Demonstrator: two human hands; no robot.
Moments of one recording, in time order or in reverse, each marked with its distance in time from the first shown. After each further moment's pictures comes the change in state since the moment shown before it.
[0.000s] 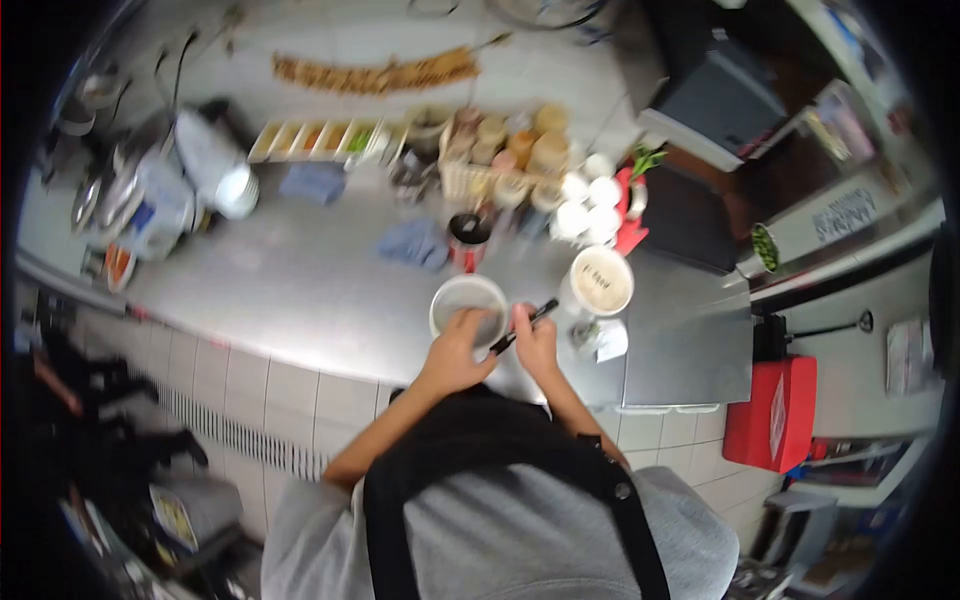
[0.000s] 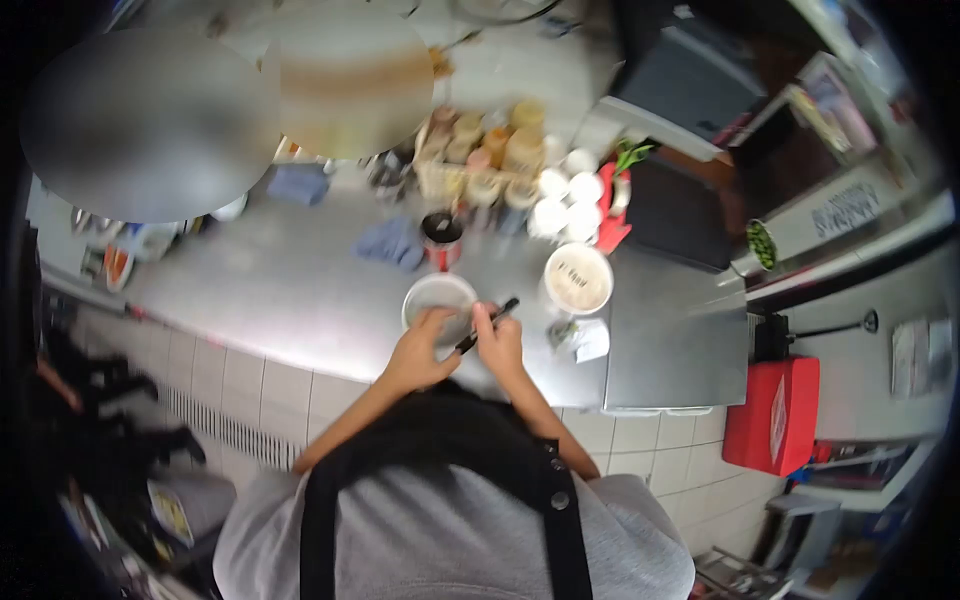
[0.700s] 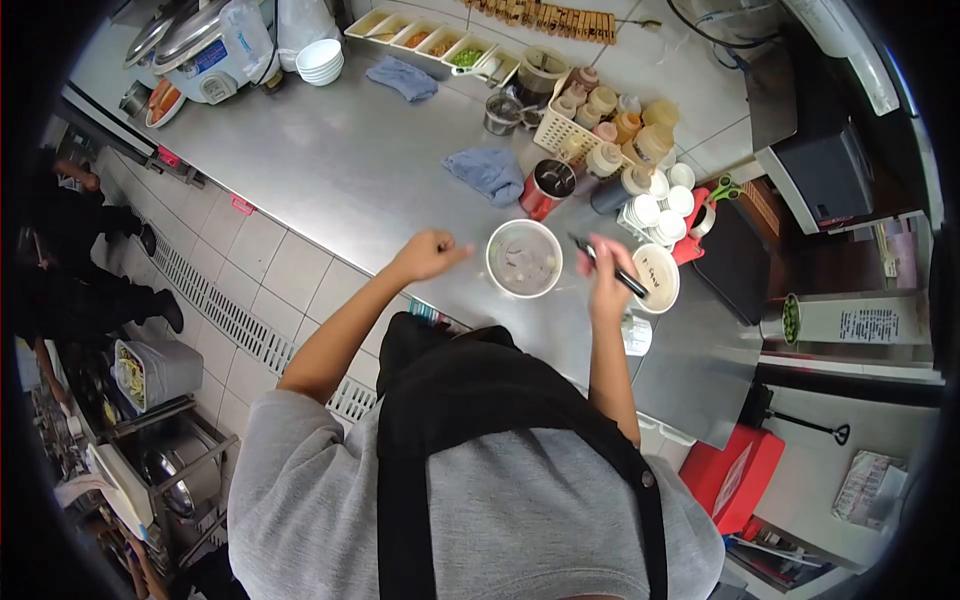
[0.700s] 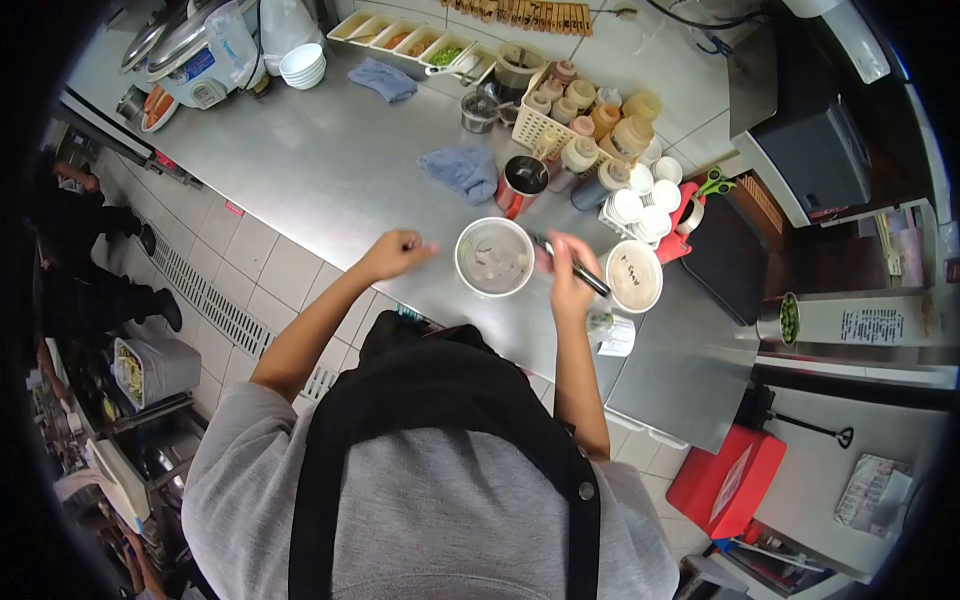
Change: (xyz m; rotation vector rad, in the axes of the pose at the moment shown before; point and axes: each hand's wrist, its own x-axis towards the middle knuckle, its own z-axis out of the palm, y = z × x) left_hand -0.029 -0.113 -0.062 0.082 -0.137 -0.434; right_hand 0.031 -0.031 0.002 0.348 0.025 -0.233
